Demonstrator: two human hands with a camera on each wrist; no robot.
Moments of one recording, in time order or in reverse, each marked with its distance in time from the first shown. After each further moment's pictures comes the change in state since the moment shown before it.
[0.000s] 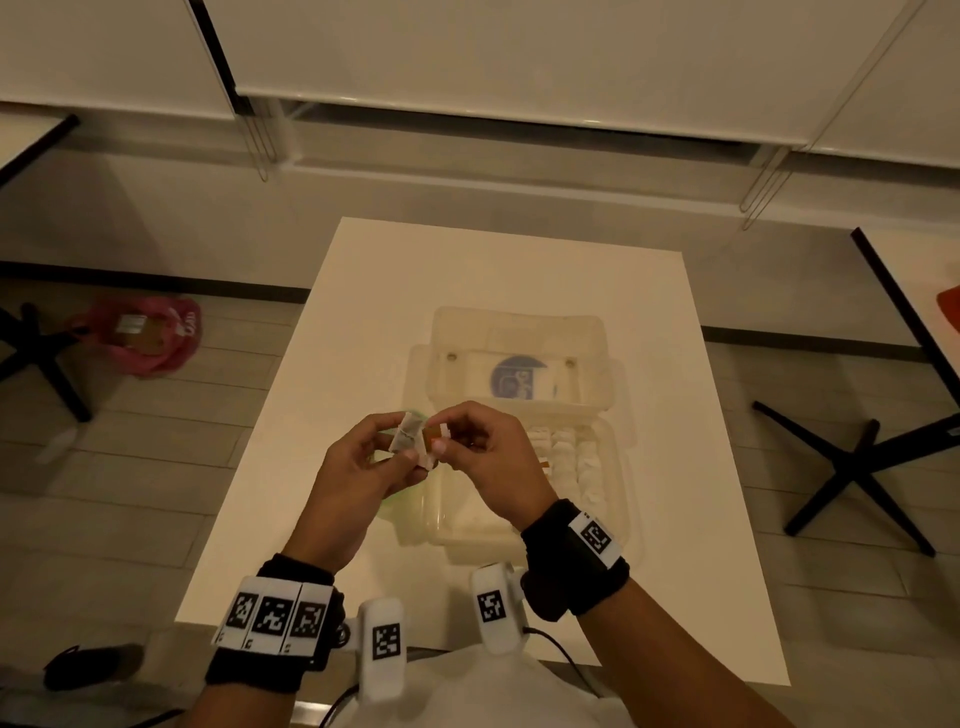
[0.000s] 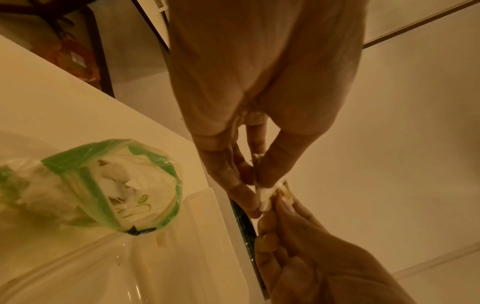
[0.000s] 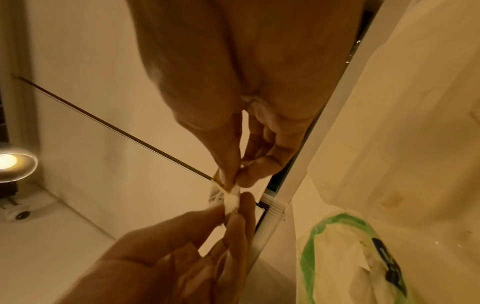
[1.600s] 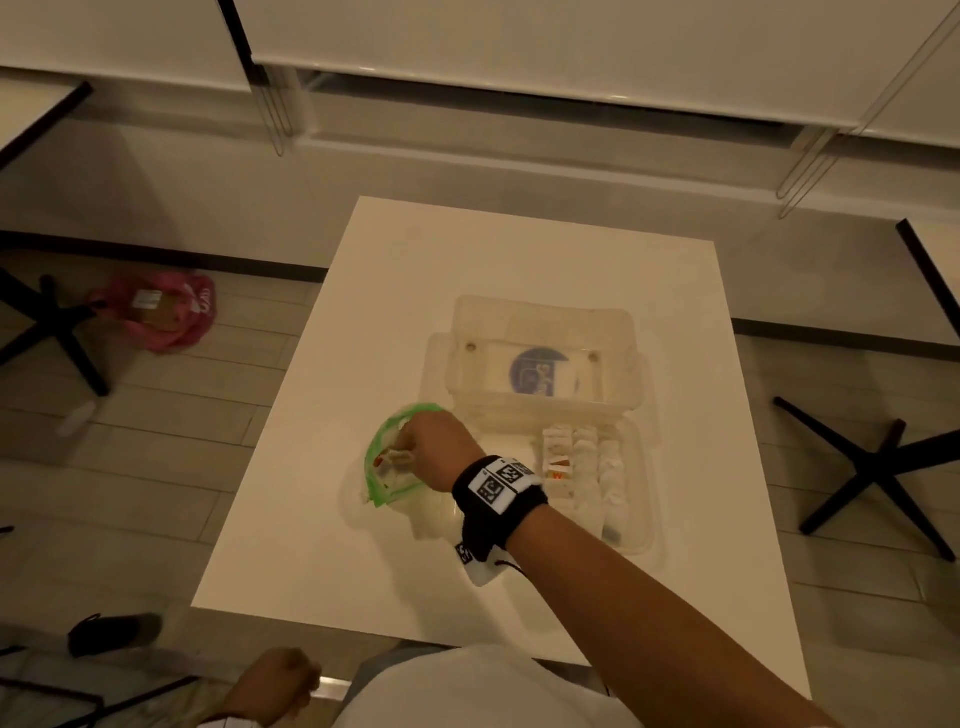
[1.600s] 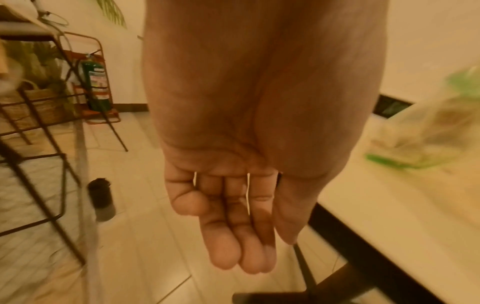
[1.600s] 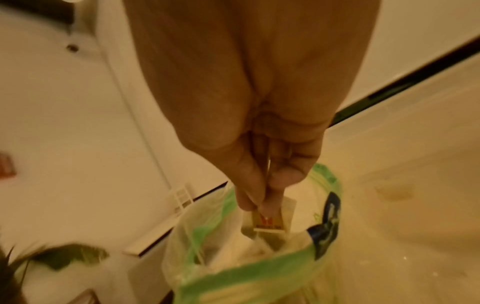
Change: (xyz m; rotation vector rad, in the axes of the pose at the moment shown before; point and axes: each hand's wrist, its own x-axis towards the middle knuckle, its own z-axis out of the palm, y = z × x) left_hand -0.066 -0.220 -0.170 0.819 -0.061 -0.784; right_hand 0.073 0.041 0.064 -0.945 -0.501 0.131
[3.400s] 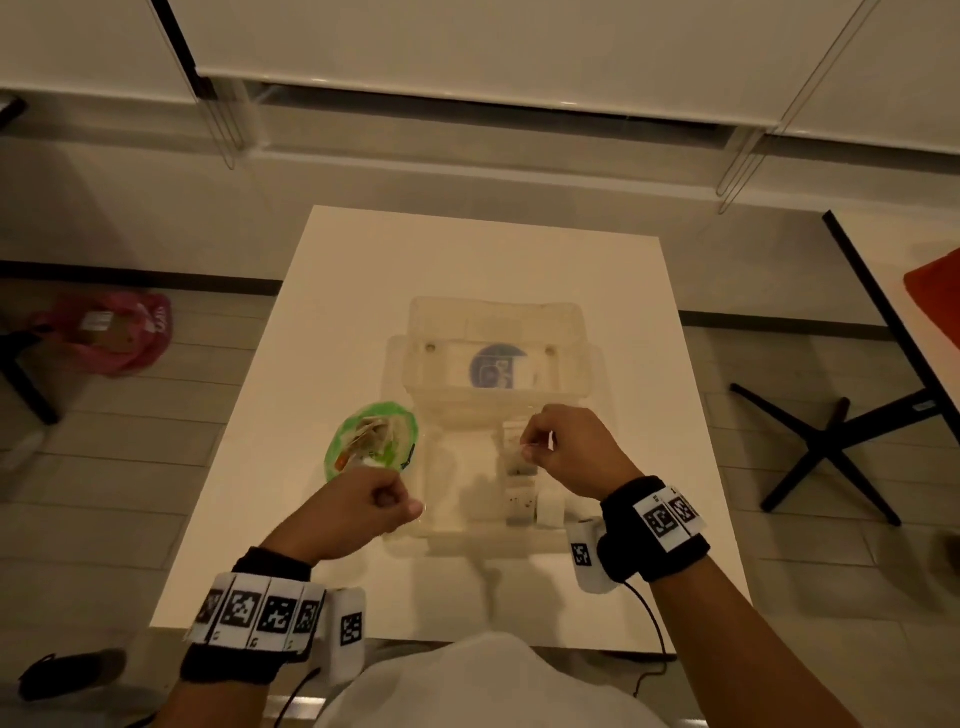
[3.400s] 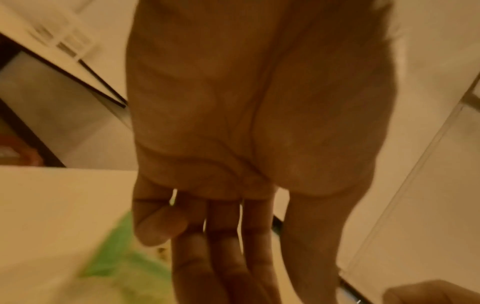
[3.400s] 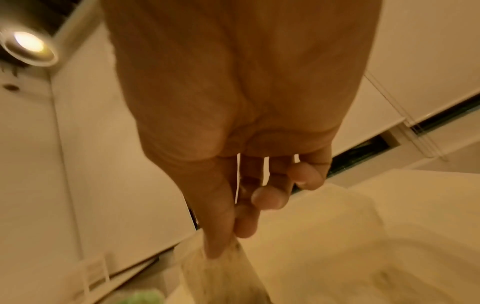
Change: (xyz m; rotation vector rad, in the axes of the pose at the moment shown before) left_hand -0.102 0.234 -0.043 0.194 0.020 0.687; right_hand -0.141 0.117 -0.070 0.082 0.338 0.138
